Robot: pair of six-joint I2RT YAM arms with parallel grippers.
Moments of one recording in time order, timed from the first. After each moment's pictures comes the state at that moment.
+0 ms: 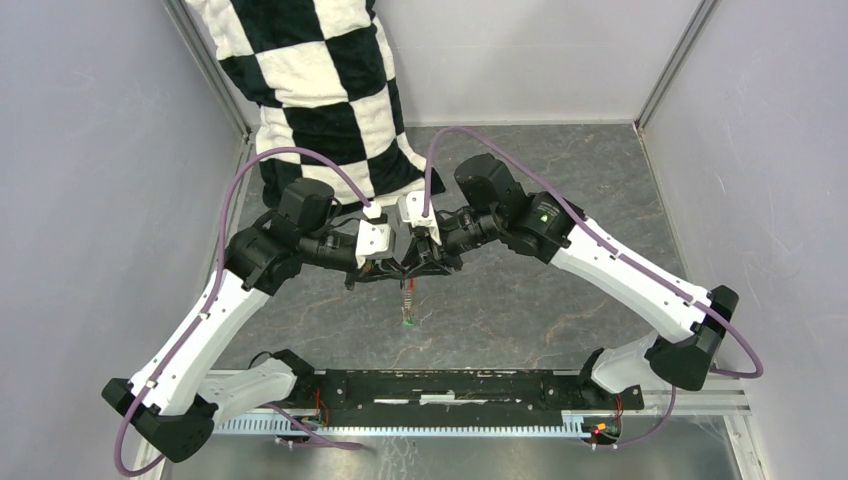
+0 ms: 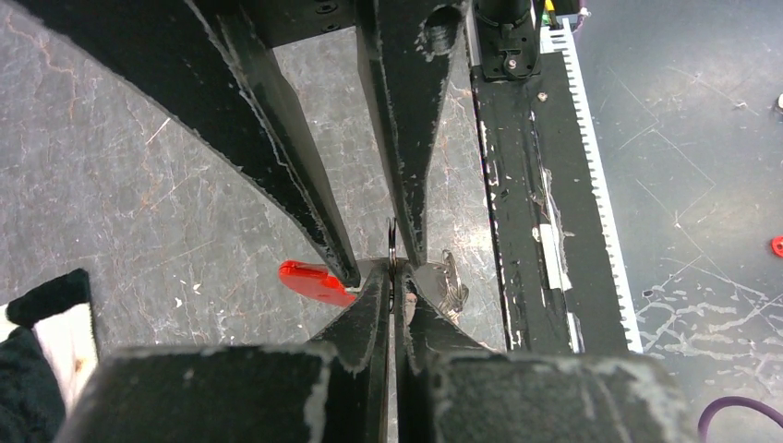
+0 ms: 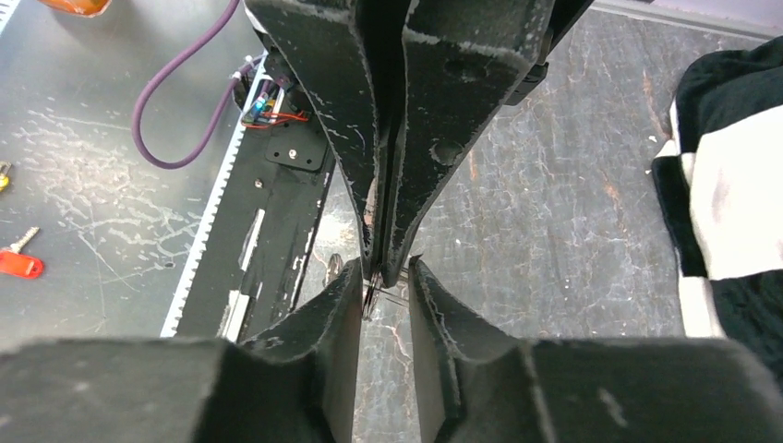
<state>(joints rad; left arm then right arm) -0.59 1.01 1.23 -0.89 0.89 0.67 0.92 1.43 1.53 -0.67 -0.76 -0.47</state>
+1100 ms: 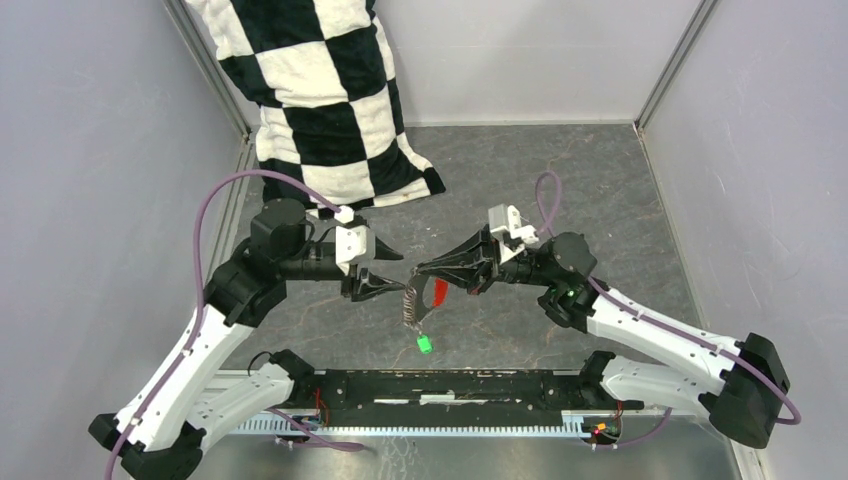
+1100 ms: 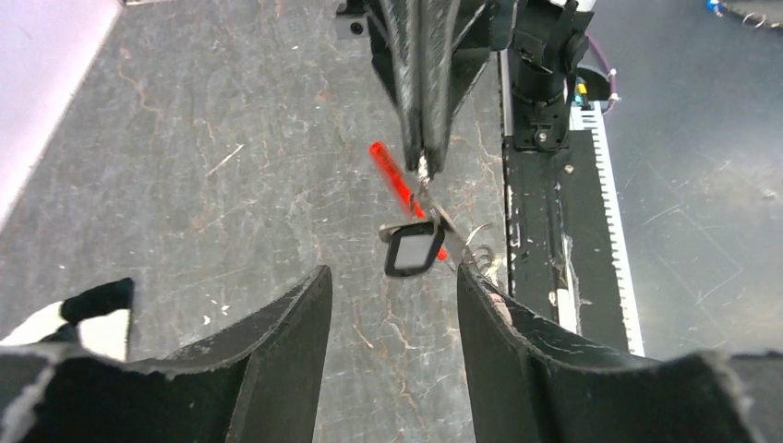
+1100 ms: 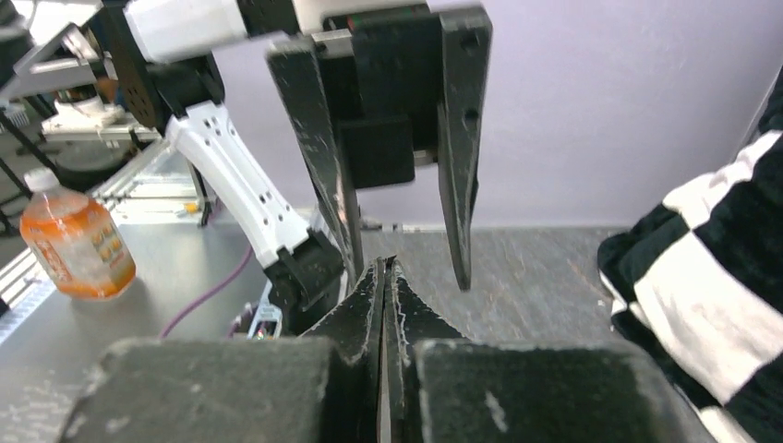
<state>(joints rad) -0.58 0.82 1.08 -0.64 0.83 0.45 0.90 1.03 0.74 0.60 -0.65 0.18</state>
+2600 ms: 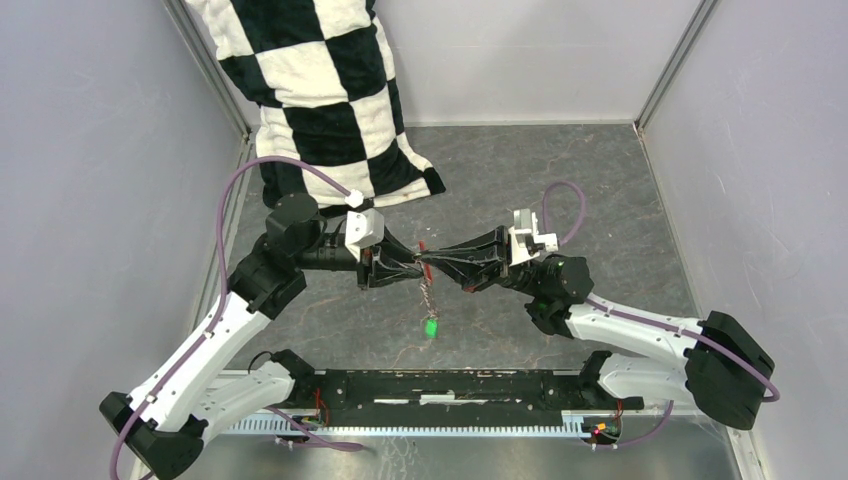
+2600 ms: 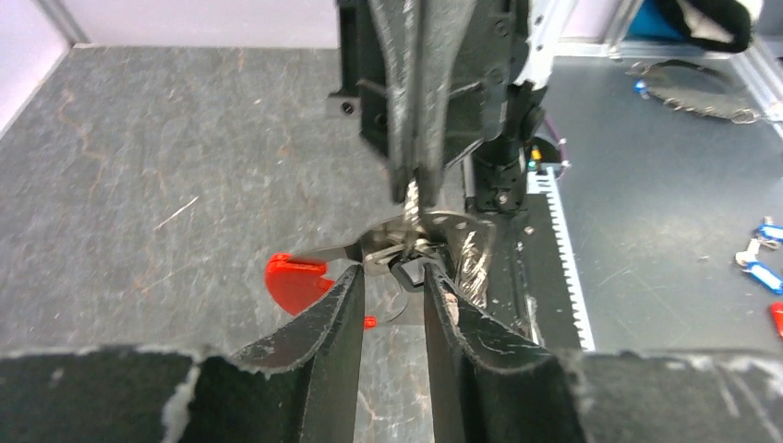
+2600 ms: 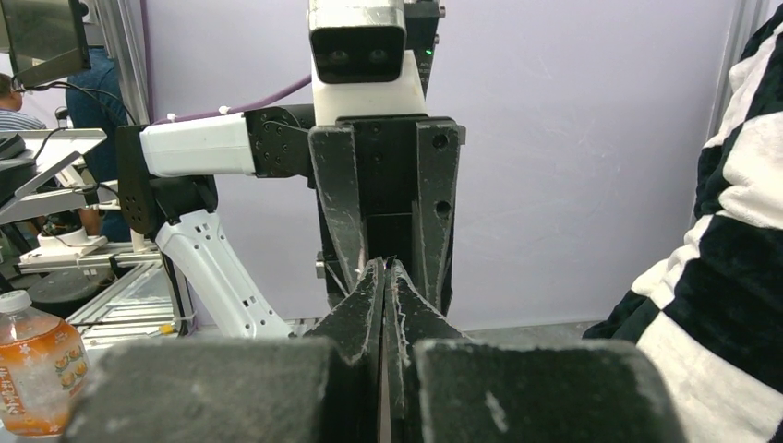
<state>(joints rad) -0.61 0.89 0.98 -0.27 0.95 0.16 0.93 1.15 0.56 1.26 -0.46 0.36</state>
